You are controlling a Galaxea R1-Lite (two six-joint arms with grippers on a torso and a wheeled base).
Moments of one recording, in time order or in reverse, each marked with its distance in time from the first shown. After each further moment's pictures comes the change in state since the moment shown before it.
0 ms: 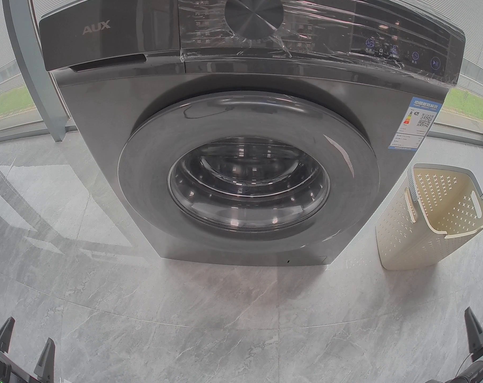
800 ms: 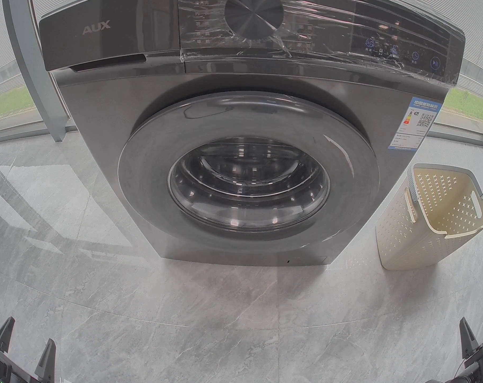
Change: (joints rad) left arm 0.002 0.000 0.000 0.001 -0.004 0.019; right arm -0.009 -0.124 0.008 0.246 -0.161 0.011
